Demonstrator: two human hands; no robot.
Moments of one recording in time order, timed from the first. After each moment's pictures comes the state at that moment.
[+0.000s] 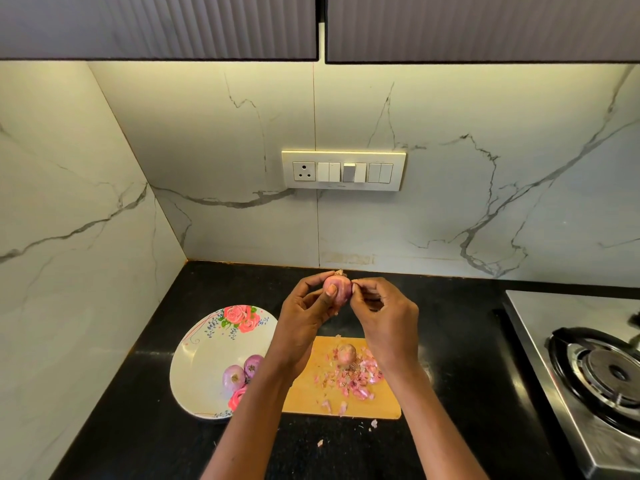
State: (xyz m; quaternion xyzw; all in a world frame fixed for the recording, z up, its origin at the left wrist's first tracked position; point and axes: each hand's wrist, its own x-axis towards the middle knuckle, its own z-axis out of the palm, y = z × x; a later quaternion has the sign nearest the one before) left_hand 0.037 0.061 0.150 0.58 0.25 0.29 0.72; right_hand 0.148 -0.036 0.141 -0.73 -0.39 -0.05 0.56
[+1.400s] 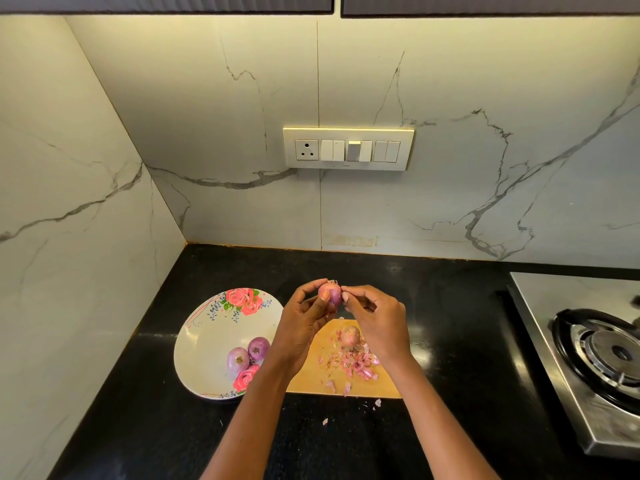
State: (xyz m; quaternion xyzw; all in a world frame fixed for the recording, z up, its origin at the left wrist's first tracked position) left_hand 0.031 0.074 0.089 0.54 0.31 0.26 0.74; right_hand 0.149 -0.028 0.084 -0.74 -0.38 0.11 0.54
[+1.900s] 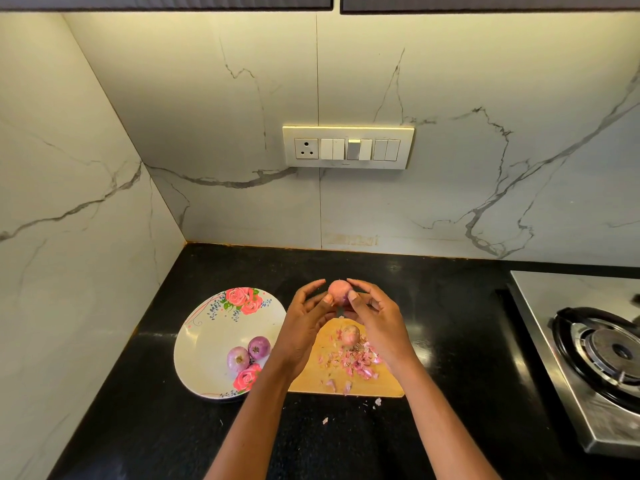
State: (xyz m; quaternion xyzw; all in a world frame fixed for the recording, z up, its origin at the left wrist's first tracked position) left_hand 0.029 0.069 0.091 0.55 0.31 0.24 0.74; right_hand 0.151 -0.032 0.080 -0.67 -0.29 0.28 0.63
